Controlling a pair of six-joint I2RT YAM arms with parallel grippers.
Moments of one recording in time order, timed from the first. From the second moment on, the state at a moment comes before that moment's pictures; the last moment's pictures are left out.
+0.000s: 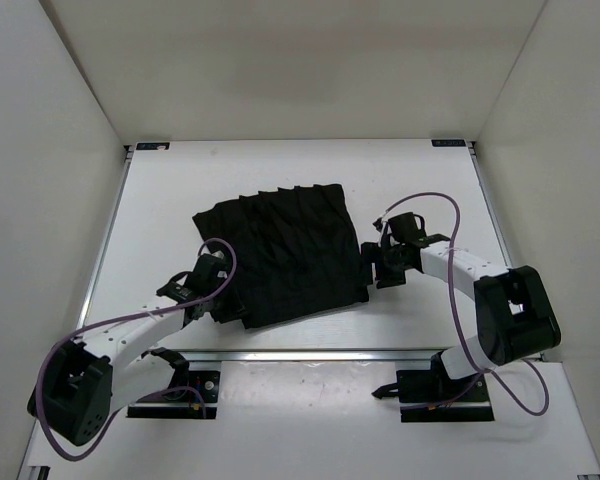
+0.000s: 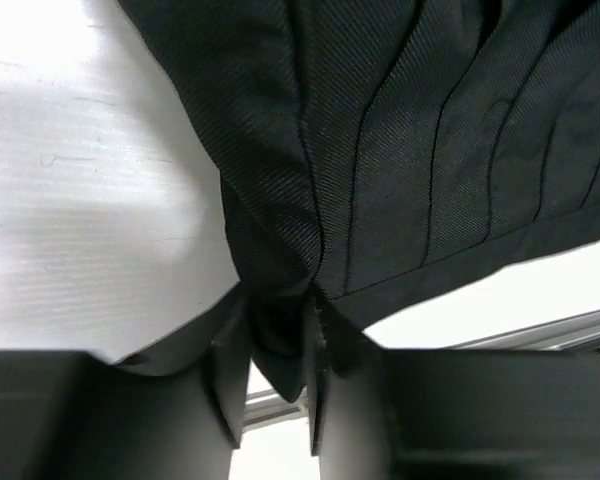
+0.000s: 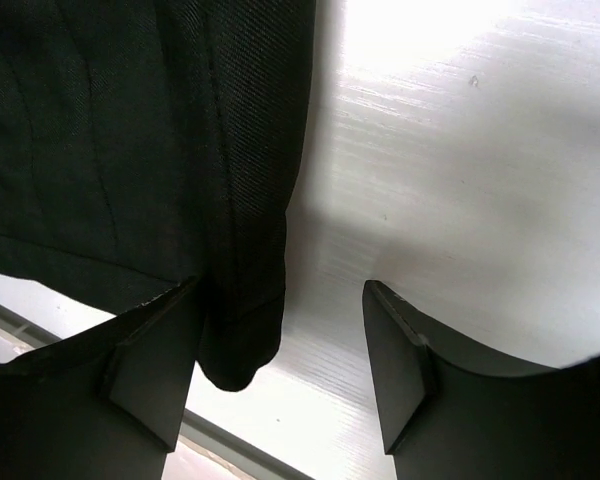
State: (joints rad) left arm -0.49 1.05 0.43 -0.40 0.12 -0.86; right arm 0.30 1.48 0.77 -0.42 -0.34 0.26
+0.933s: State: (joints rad) left arm -0.41 0.97 0.34 -0.40 0.17 -0.85; right arm 0.36 1.45 0.68 -0.31 -0.43 0.36
